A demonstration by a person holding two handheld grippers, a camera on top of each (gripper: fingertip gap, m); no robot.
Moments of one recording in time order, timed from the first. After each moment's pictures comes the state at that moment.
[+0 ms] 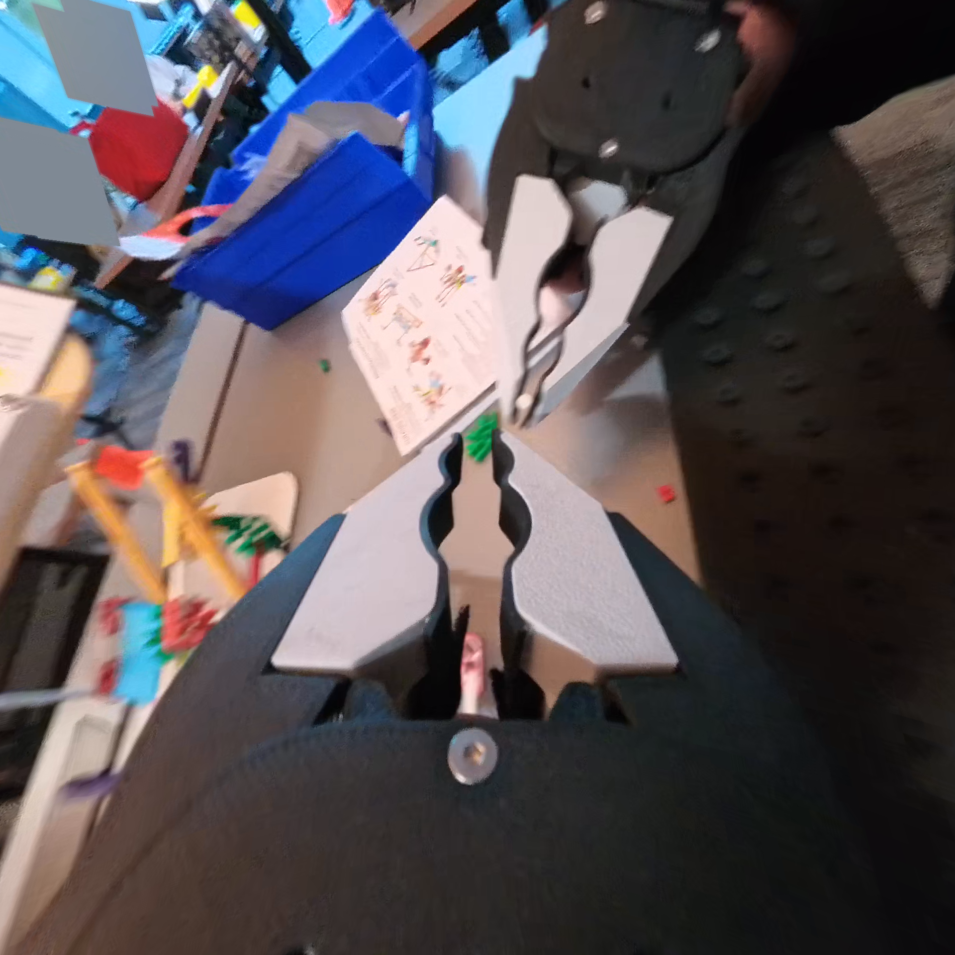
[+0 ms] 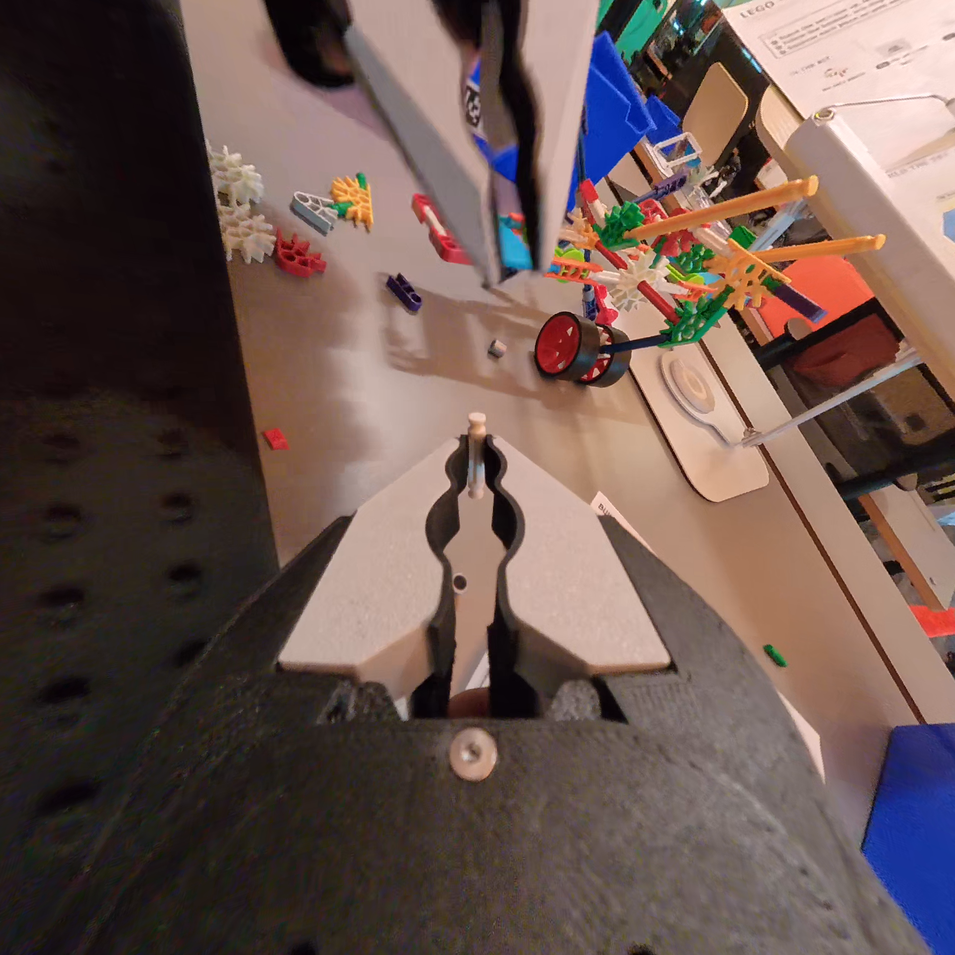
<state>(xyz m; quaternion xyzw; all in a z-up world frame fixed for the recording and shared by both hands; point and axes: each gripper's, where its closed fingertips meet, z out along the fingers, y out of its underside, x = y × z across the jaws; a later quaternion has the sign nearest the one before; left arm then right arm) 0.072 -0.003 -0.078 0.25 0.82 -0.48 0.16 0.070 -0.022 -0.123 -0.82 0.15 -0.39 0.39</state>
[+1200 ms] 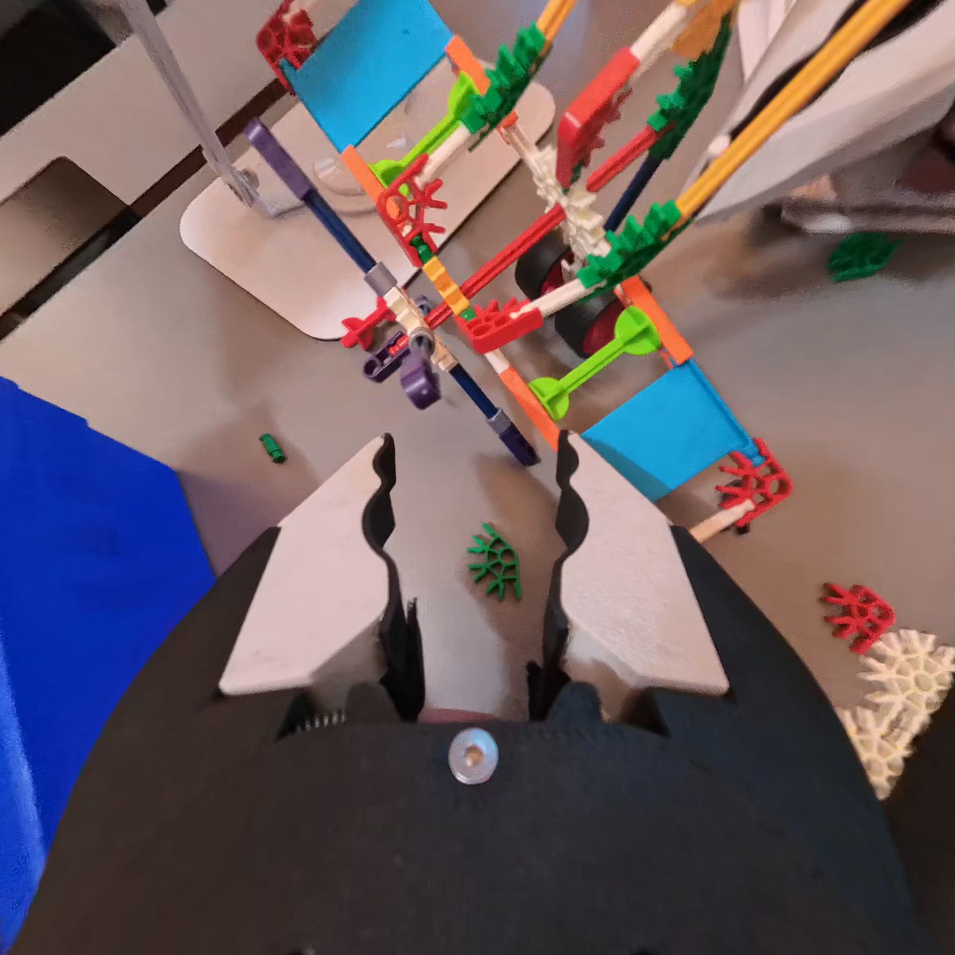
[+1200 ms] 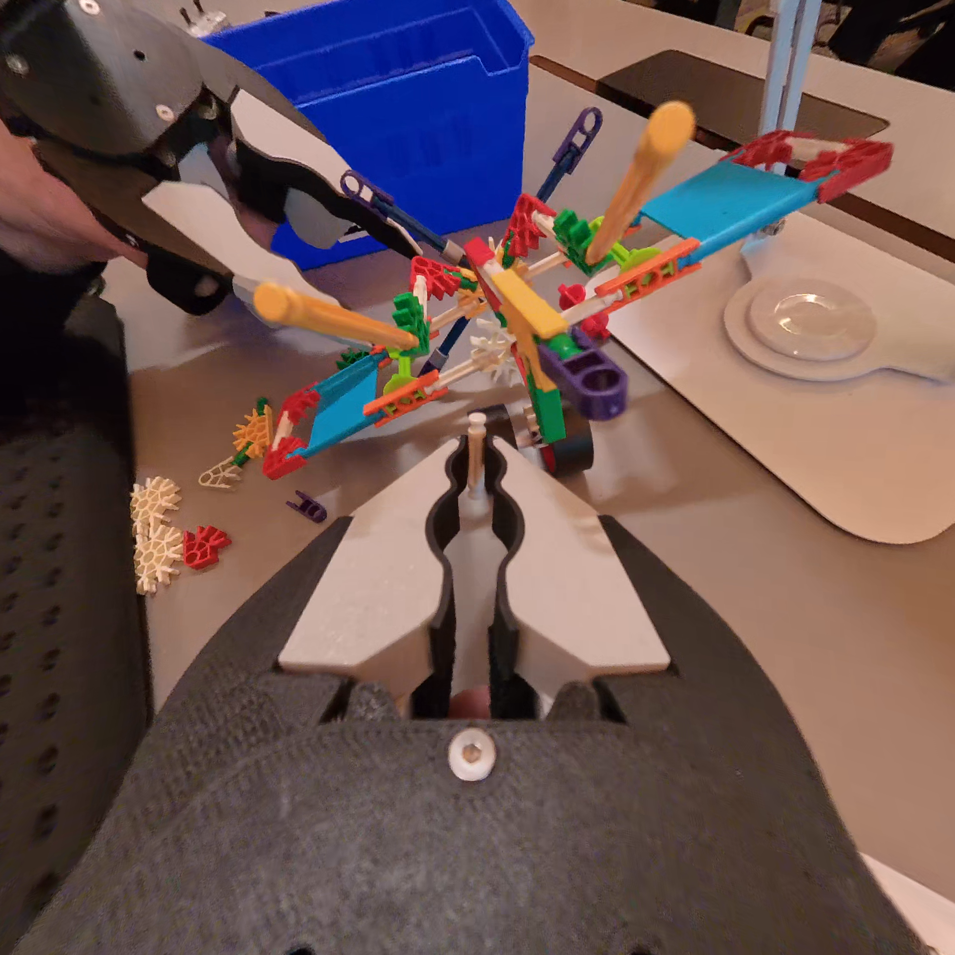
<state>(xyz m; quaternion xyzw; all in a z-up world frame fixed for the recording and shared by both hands) 0.244 0.102 -0.123 -0.15 0.90 -0.40 0.13 0.201 0.006 -0.107 -0.77 0.38 -0.15 0.50</state>
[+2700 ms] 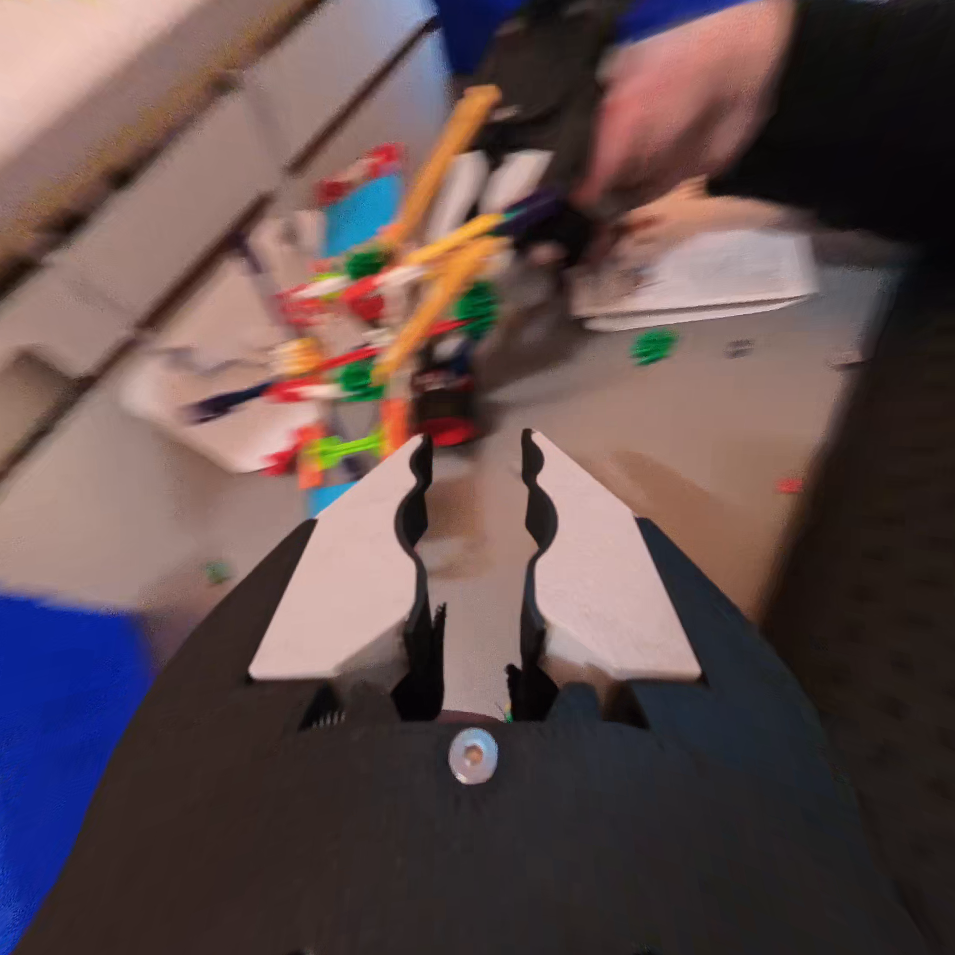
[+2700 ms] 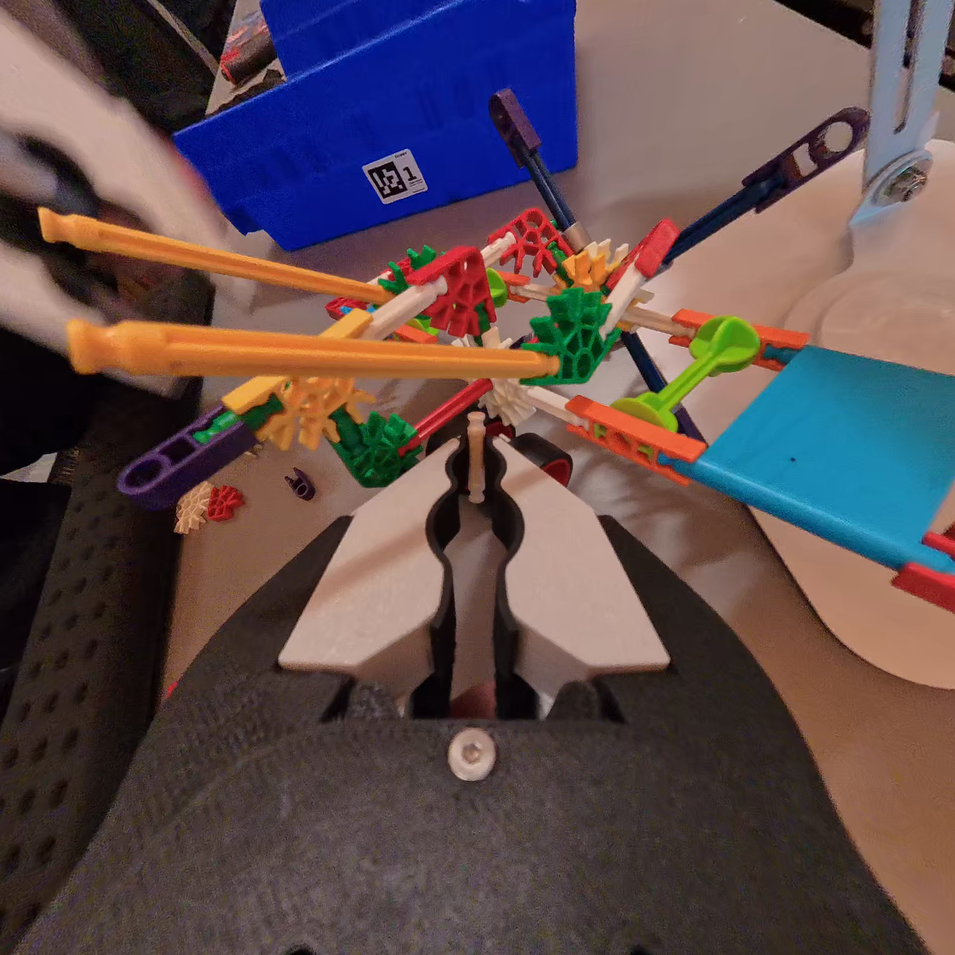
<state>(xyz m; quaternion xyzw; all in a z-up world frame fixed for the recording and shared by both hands) 0.183 0.058 -0.066 -0.06 0.89 -0.44 0.10 0.233 -0.001 -0.118 -0.80 0.32 0.00 0.50</state>
